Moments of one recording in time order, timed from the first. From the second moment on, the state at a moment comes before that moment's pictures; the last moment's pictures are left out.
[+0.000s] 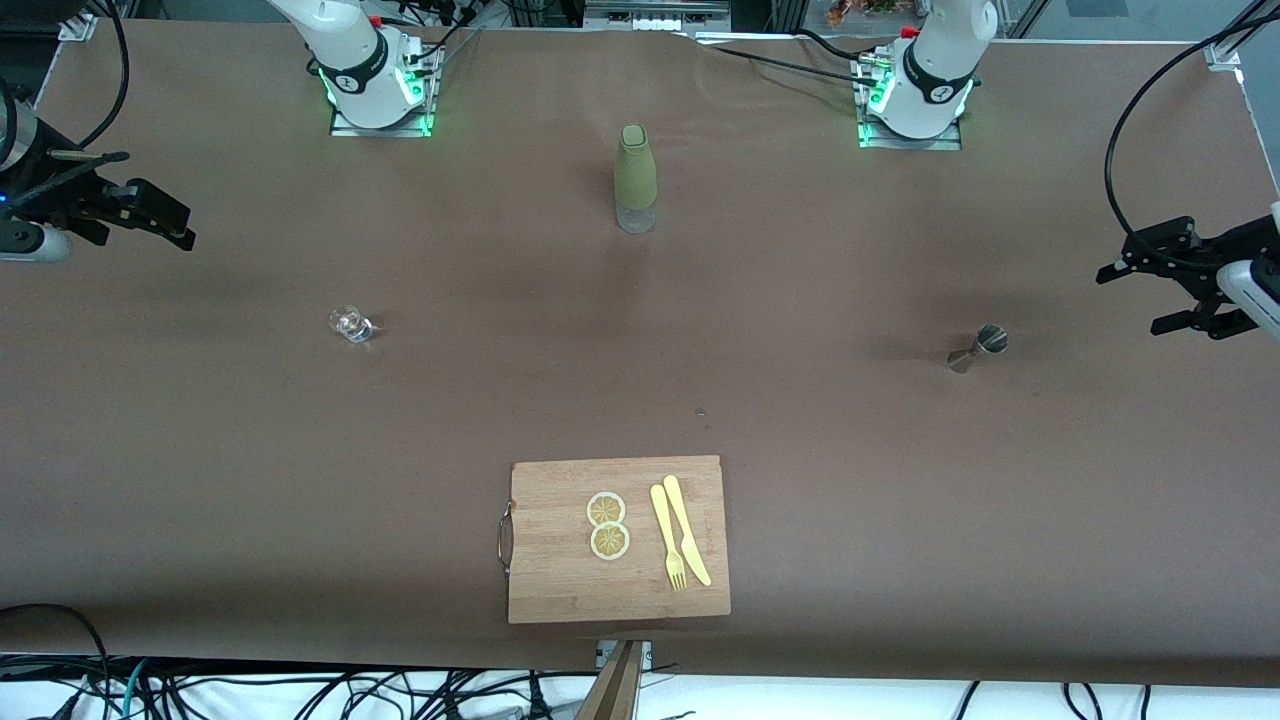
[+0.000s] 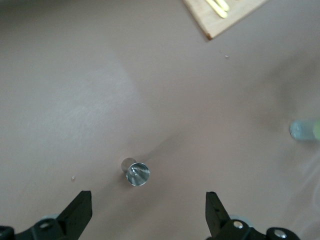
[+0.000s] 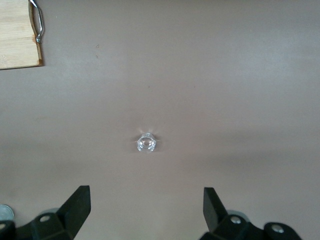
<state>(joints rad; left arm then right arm) 0.26 0.12 -0.01 -1.69 -0.36 1.66 0.94 -0.01 -0.04 0.03 -1.68 -0.02 1.63 0.06</state>
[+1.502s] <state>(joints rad) 0.52 0.46 -0.01 -1.90 -0.79 1.72 2.35 -0.07 0.18 0.01 -1.69 0.14 1.63 -0.97</state>
